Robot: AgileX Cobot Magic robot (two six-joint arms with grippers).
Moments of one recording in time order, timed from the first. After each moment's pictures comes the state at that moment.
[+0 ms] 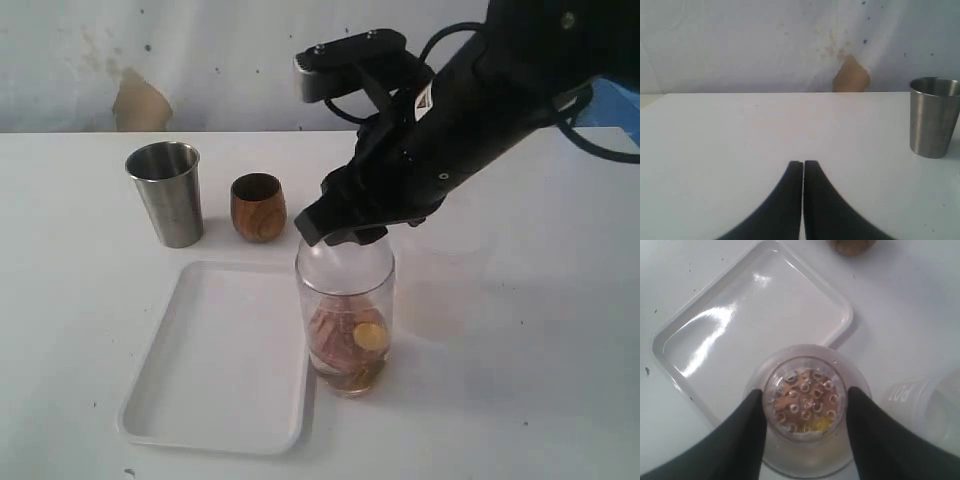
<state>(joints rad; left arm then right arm) 0.14 0.00 0.00 0.00 0.21 0.05 0.67 1.54 -1.22 0.14 0.82 -0.16</state>
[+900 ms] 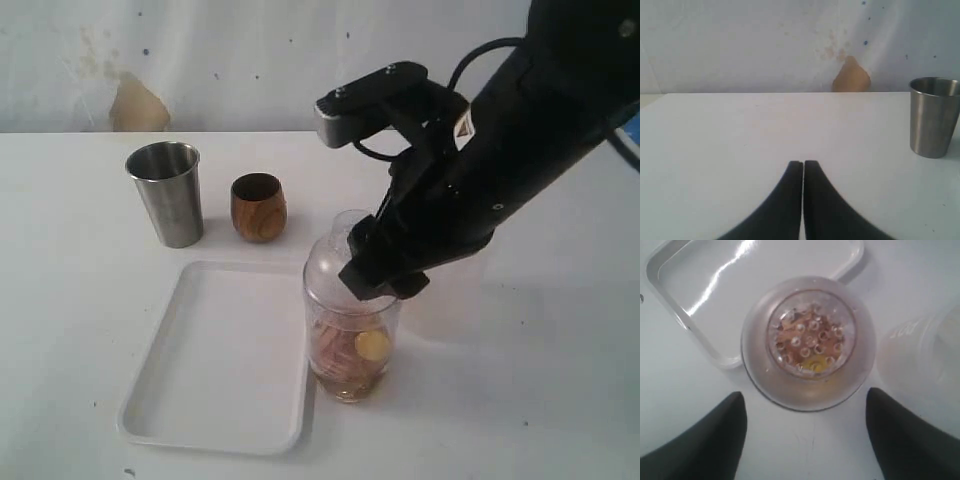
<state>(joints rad) 0.14 0.00 0.00 0.00 0.21 0.05 0.68 1.41 -1.18 0.10 0.95 -0.19</state>
